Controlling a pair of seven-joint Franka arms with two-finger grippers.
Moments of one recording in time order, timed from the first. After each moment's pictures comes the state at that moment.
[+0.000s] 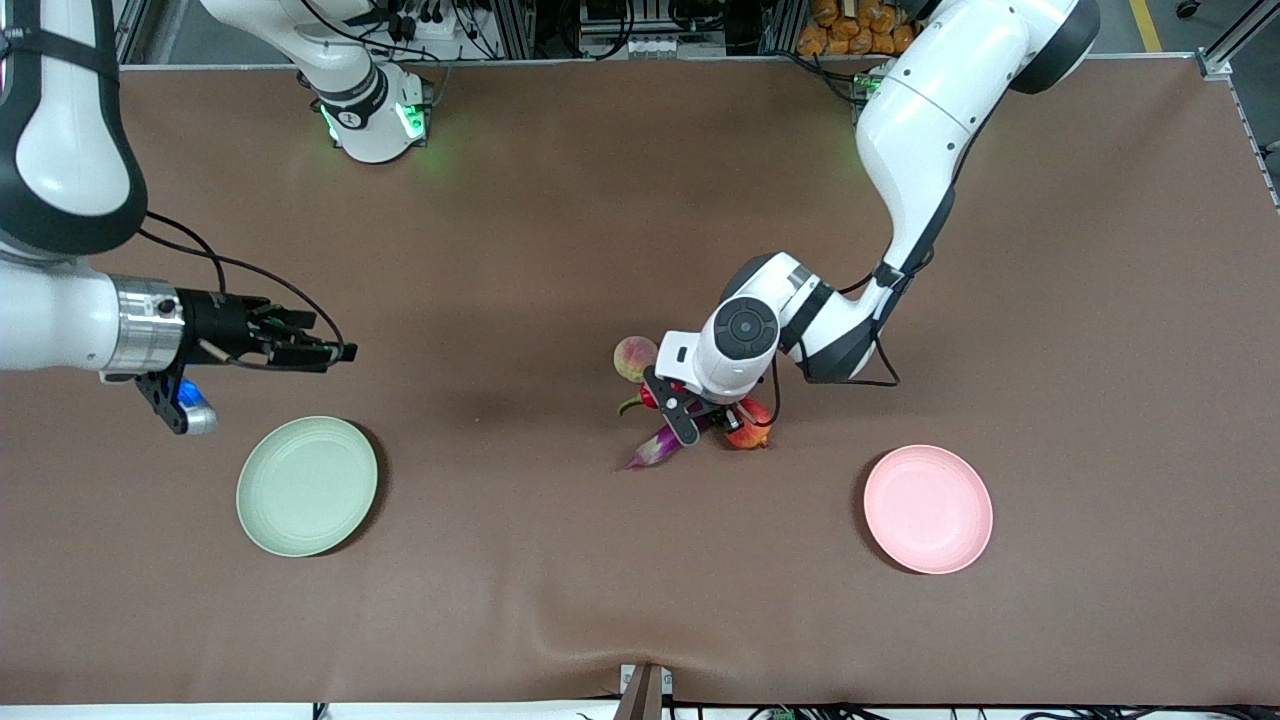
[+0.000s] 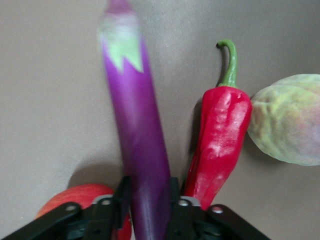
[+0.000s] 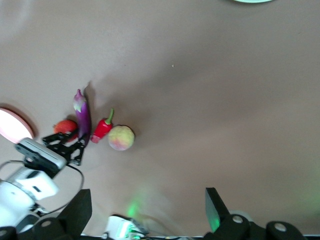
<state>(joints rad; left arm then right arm) -0.40 0.80 -0.29 -1.48 0.18 2.26 0.33 0.10 0.31 -0.09 -1.54 0.61 1.56 0.53</state>
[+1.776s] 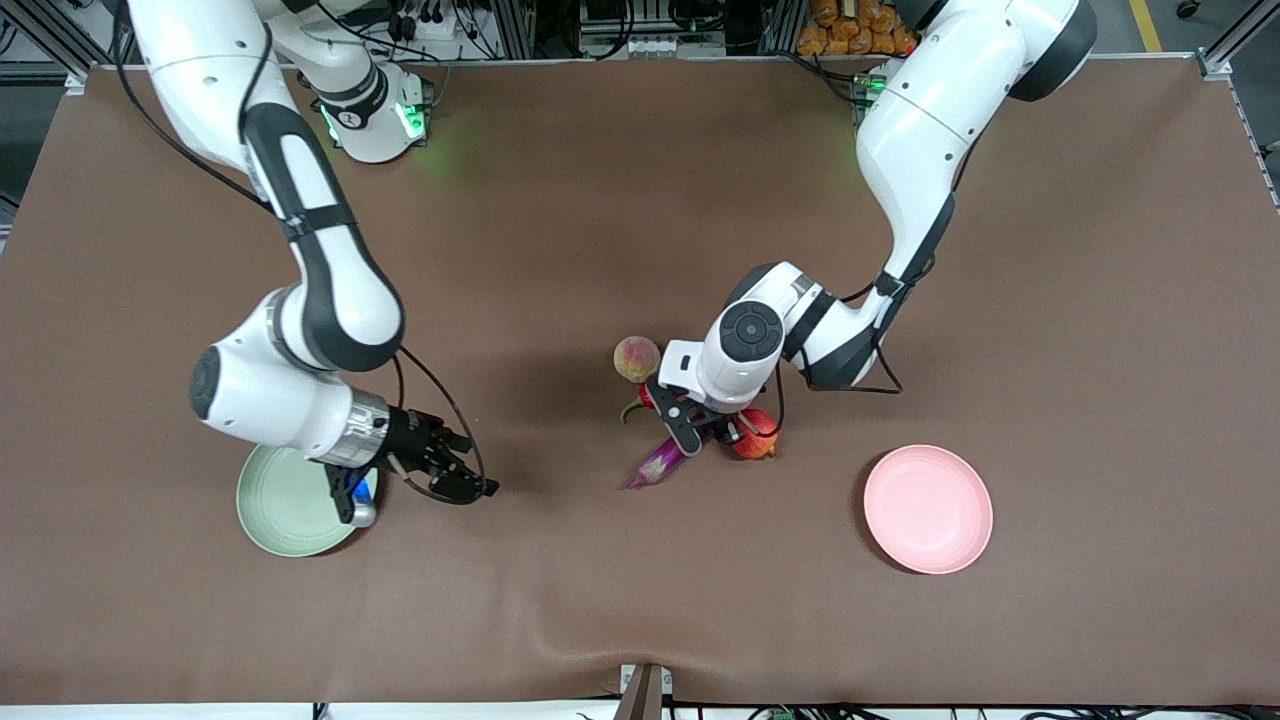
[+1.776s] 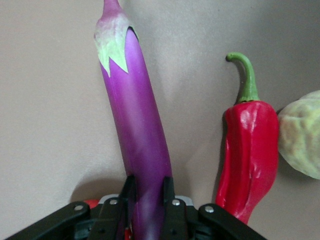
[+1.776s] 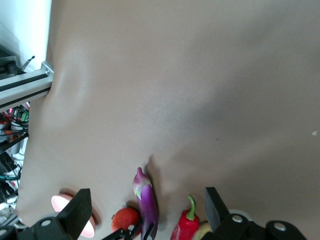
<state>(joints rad) -0.40 0.82 -0.28 -1.47 0.21 2.34 0.33 0.36 0.62 -0.07 -1.53 0.79 2.30 0.67</state>
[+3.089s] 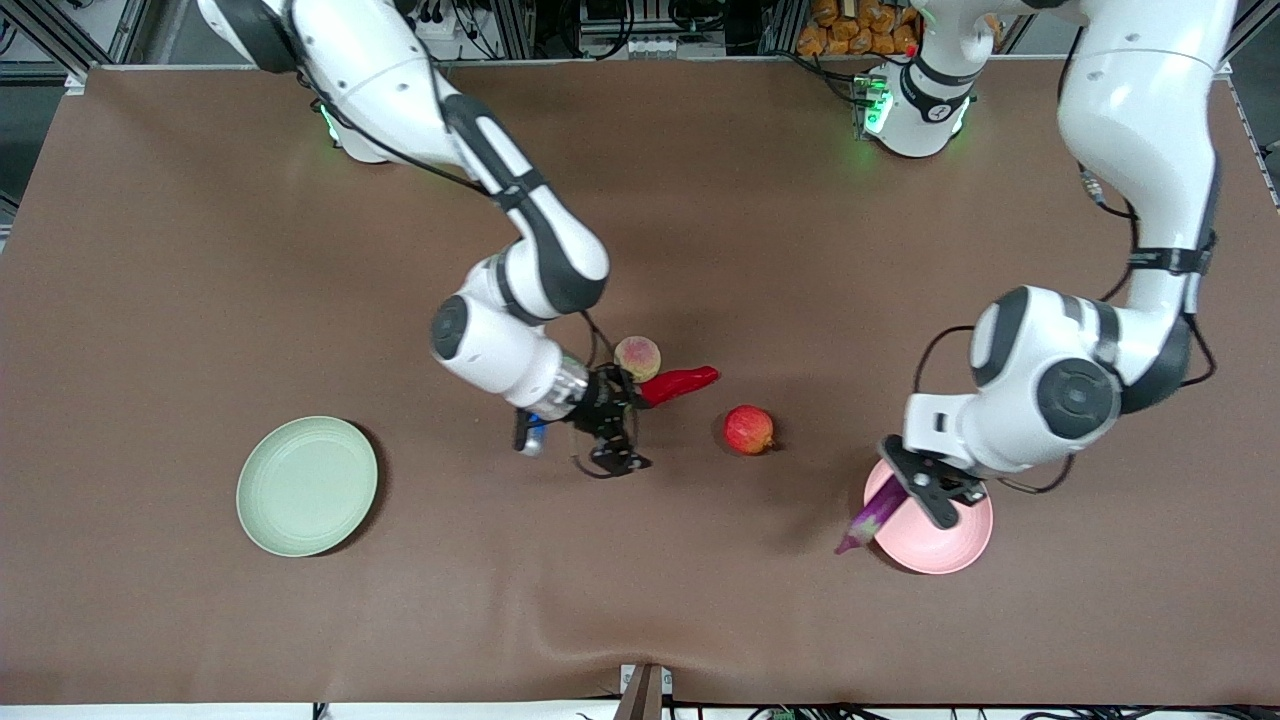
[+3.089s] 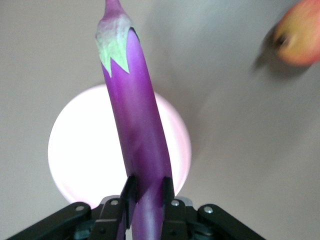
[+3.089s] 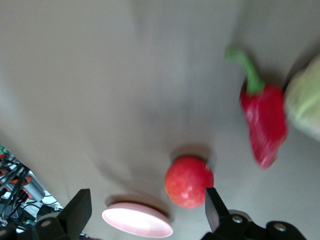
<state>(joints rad) 0.06 0.65 -0.28 -1.46 0.18 2.07 0.75 0.71 0.85 -0.06 -1.32 0.86 2.61 1.58</state>
